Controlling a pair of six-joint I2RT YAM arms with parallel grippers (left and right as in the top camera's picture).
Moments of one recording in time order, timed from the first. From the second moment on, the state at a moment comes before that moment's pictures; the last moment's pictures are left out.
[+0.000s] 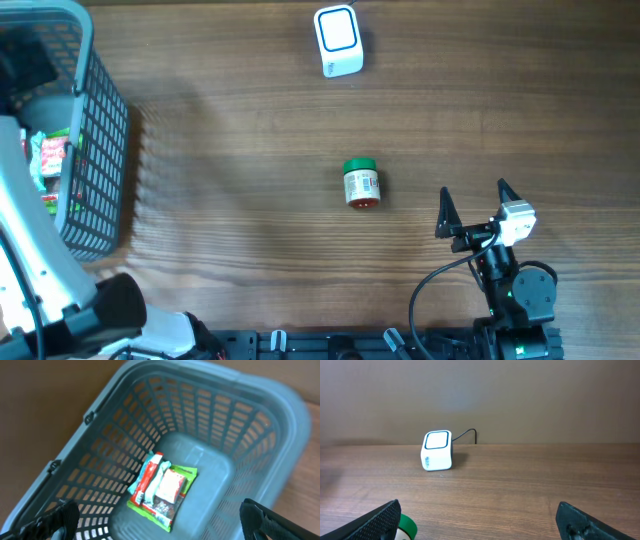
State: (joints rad) left arm 0.39 1.69 2.18 -1.29 -0.35 0.03; right arm 0.11 0.02 0.01 0.00 -0.05 0.08
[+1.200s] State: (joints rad) left arm 0.71 2.27 2.14 -1.28 -0.13 0.20; right arm 0.11 0.02 0.01 0.00 -0.05 0.08
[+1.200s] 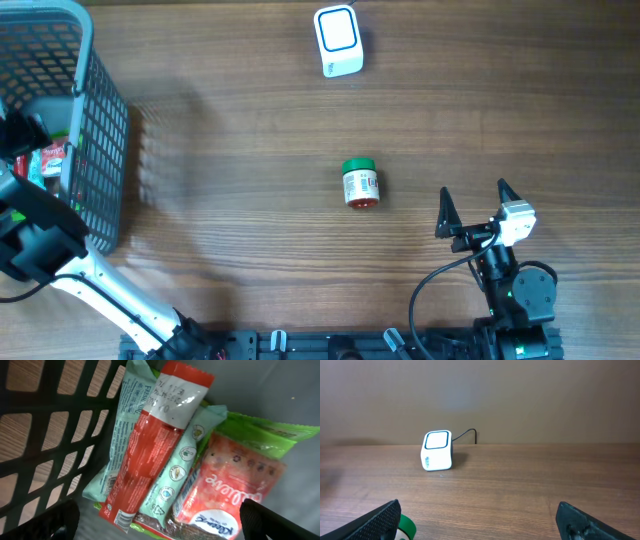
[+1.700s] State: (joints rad) left arm 0.73 2.27 2.06 -1.21 0.09 0.37; right arm 0.11 0.02 0.01 0.00 -0.05 0.08
